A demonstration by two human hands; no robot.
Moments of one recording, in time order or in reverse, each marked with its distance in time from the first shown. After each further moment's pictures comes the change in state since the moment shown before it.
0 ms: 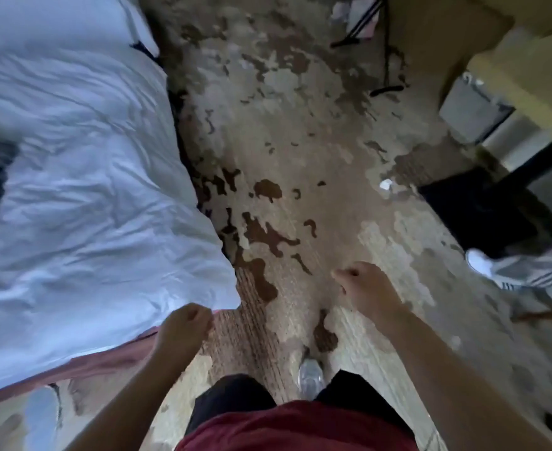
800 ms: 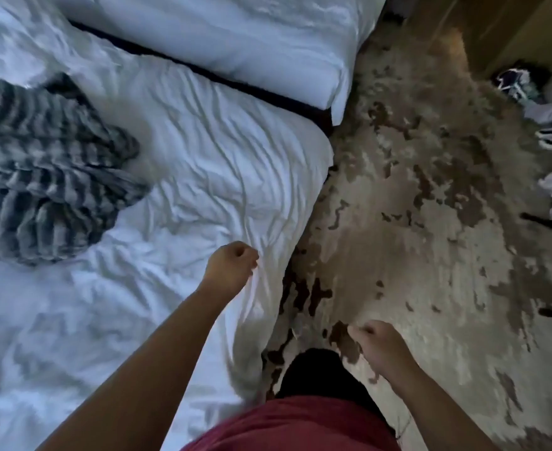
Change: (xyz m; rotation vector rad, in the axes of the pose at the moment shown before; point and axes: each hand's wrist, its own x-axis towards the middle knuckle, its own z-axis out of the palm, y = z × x) left_hand 0.505 0.200 -0.277 -0.590 0.353 -0.115; right_hand 0.437 -0.450 0.154 -0.426 -0.399 -0.267
